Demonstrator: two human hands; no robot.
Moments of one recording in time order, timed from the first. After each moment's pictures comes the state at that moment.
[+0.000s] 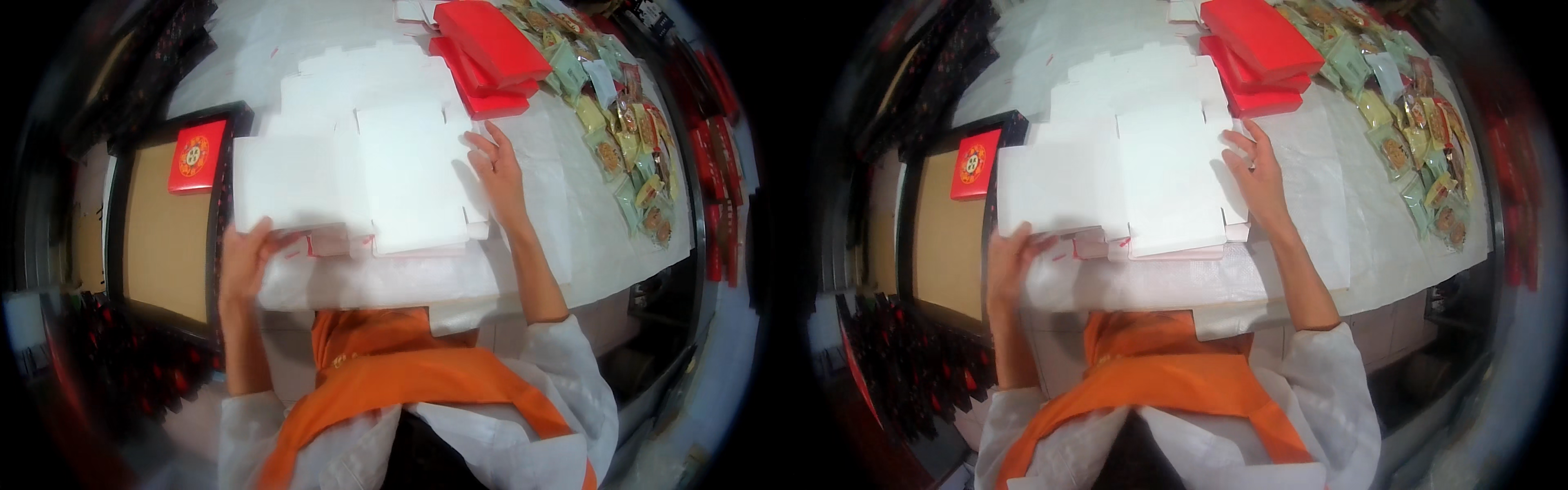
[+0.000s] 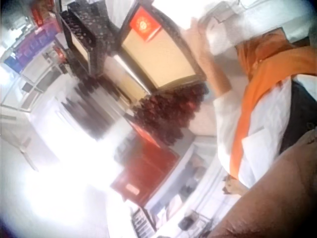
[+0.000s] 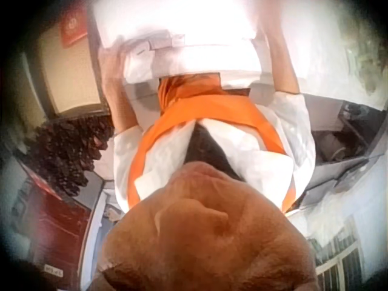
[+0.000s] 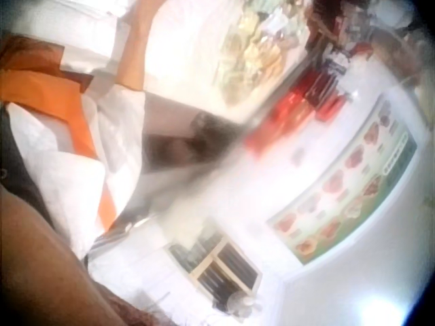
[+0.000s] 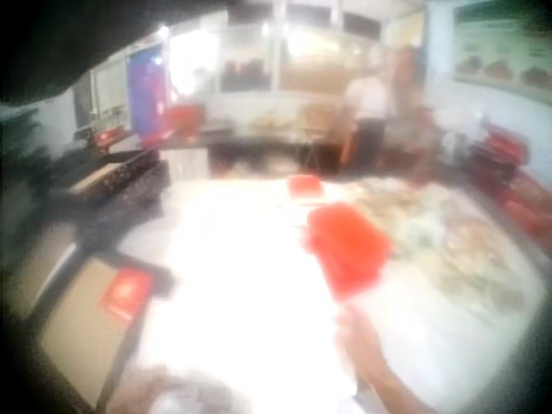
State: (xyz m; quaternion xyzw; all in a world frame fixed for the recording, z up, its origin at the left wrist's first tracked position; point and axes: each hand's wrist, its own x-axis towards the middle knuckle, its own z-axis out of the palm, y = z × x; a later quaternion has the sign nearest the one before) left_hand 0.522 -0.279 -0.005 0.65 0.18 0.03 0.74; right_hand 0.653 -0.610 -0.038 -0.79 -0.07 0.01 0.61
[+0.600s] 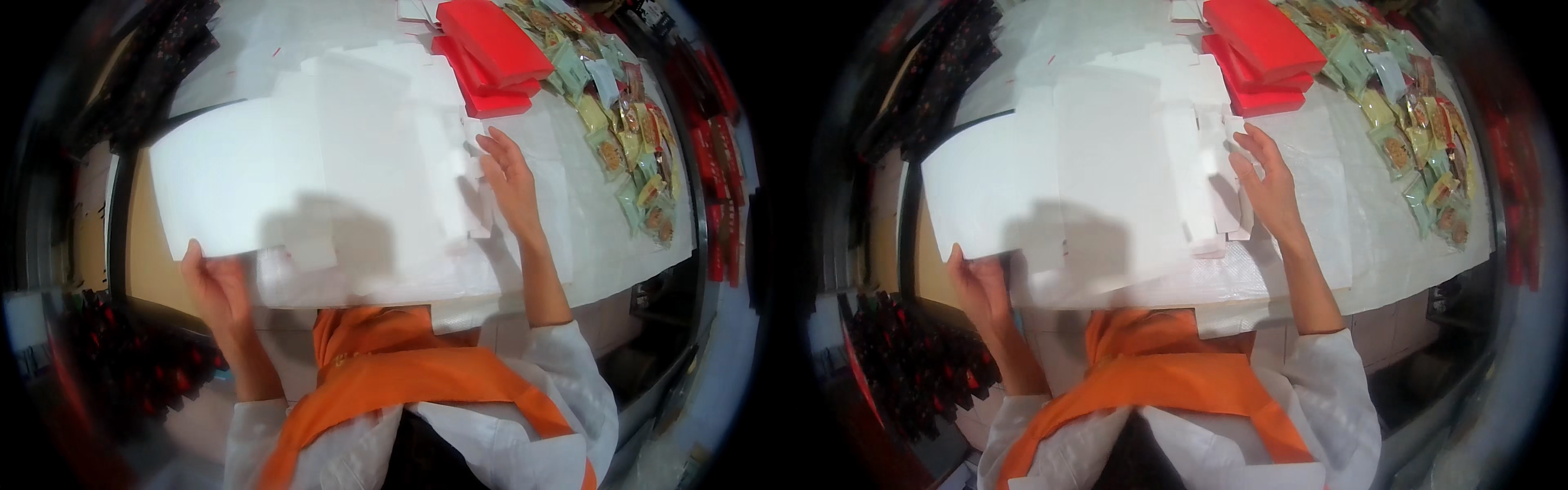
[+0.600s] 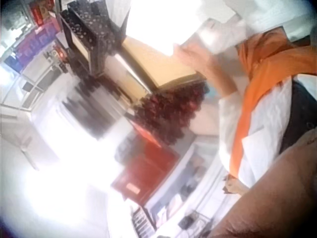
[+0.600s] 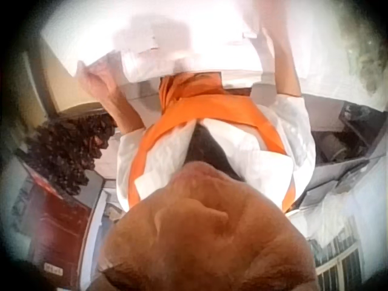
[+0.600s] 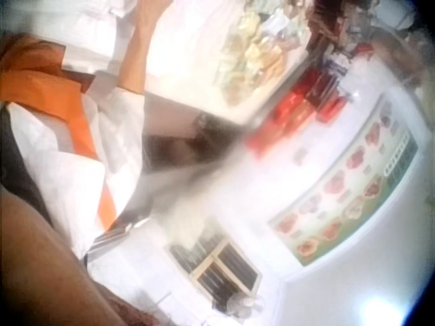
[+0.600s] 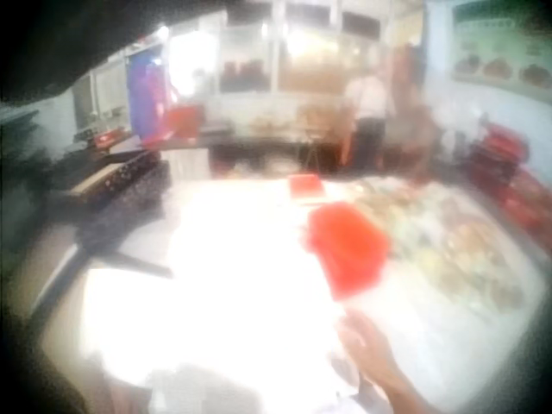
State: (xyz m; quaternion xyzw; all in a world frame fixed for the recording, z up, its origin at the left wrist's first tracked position) left_hand 0.496 -0.283 0.035 0.31 0.20 0.25 0.90; right_hand 0.636 -0.610 -0.011 -0.79 -0.05 0.01 0.61
